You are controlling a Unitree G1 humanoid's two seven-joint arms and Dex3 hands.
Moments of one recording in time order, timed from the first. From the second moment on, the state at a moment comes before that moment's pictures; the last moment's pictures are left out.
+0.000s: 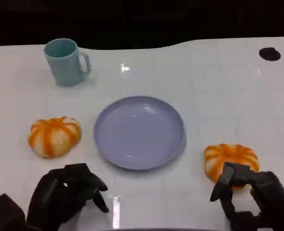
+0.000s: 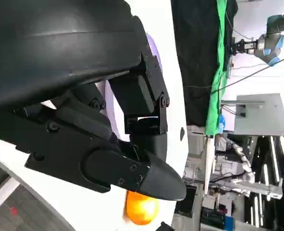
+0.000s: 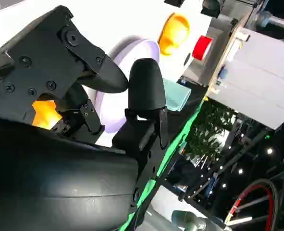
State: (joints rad) left arm -0.06 -0.01 0.13 0.57 -0.30 -0.49 -0.60; right arm 0.00 -0.12 0.08 0.49 -0.11 -0.93 0.13
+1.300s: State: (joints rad) left arm -0.06 -0.01 0.14 0.57 -0.30 -0.49 -0.60; right arm 0.01 -0.11 0.11 0.41 0.10 -0.88 0.28
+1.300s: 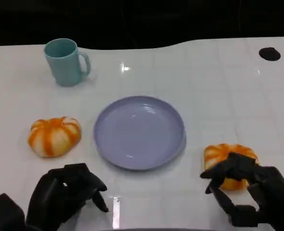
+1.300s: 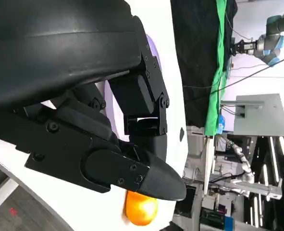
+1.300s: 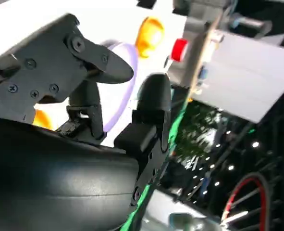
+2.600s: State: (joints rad) left arm -0.06 -0.01 0.13 0.57 -0.30 -0.49 -0.60; right arm 0.02 -0.37 0.01 -0.05 -0.62 -0.55 0.13
